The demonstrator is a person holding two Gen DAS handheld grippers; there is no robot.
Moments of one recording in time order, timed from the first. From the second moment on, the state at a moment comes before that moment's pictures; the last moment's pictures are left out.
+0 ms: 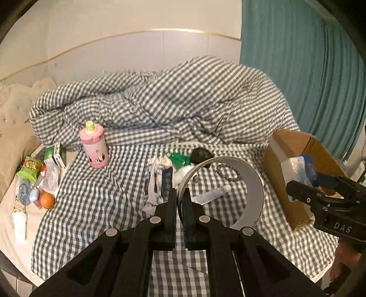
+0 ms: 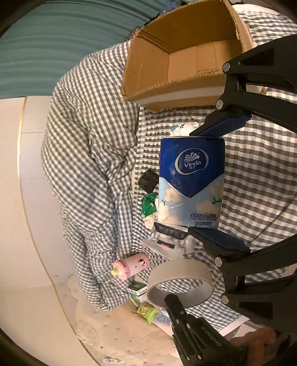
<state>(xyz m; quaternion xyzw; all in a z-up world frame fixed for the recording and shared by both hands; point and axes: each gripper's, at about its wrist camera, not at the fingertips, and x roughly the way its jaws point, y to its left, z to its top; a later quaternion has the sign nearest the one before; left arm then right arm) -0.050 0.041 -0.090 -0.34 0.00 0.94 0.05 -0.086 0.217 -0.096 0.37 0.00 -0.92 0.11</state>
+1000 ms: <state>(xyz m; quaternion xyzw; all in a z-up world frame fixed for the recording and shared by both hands) 0.016 0.066 -0.006 -0.24 -0.01 0.97 0.07 0.017 0.245 -0.001 0.27 0.01 -0.96 0.07</state>
